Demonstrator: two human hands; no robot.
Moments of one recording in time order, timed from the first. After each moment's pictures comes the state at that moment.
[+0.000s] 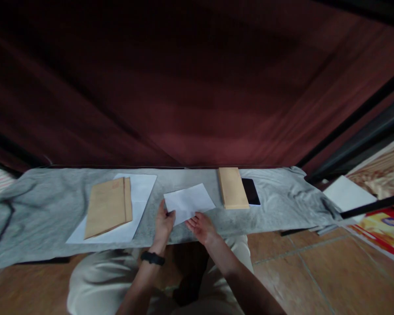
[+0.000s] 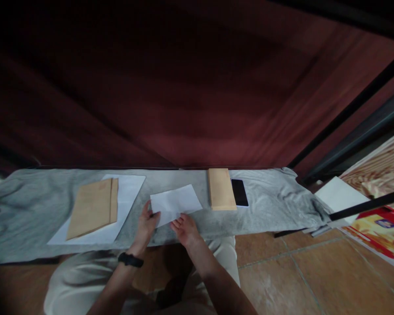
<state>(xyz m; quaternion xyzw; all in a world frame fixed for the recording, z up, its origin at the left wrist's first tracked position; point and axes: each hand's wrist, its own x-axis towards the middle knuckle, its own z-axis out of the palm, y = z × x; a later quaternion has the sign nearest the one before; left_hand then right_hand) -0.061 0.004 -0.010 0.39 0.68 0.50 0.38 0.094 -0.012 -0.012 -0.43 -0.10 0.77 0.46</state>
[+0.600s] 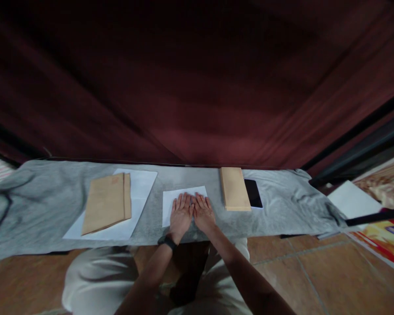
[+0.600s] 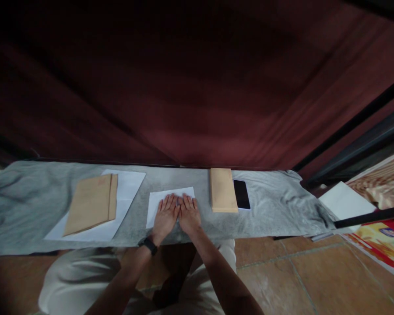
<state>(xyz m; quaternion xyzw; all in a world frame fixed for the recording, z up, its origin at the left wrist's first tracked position) -0.014 0.020 -0.033 0.73 0.65 0.18 0.05 0.114 0.033 -0.039 -0.54 -0.81 0.11 0.19</state>
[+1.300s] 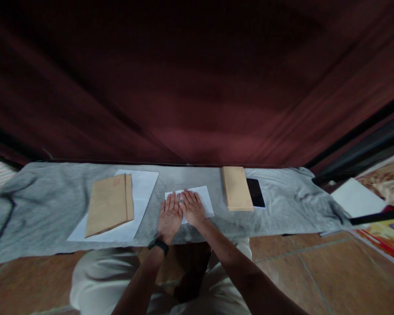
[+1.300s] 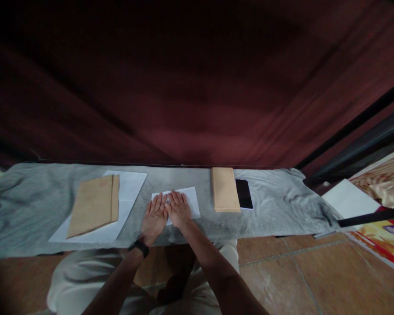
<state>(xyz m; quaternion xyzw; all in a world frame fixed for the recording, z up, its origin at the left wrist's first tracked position) -0.061 0.016 -0.037 0.71 0.69 0.15 0.02 0.061 0.055 -0.036 -0.50 -0.81 0.21 0.23</state>
